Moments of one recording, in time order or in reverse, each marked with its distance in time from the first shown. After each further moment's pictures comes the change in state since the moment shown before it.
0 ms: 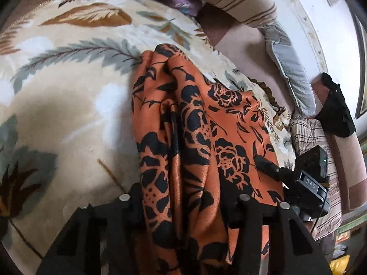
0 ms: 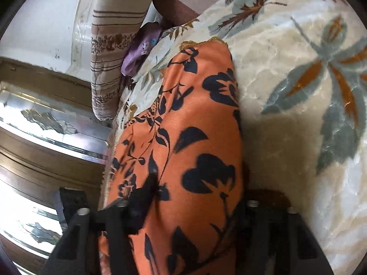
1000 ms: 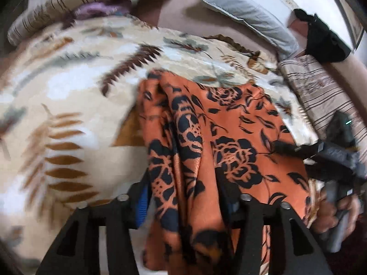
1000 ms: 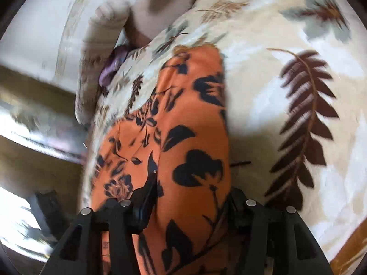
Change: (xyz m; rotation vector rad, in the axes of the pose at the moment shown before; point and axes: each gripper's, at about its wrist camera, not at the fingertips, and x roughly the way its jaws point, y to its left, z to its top) left arm -0.010 -0.135 -0.130 0.331 -0.004 0.207; right arm -0.171 -0.079 -0.076 0.086 -0.067 -0.165
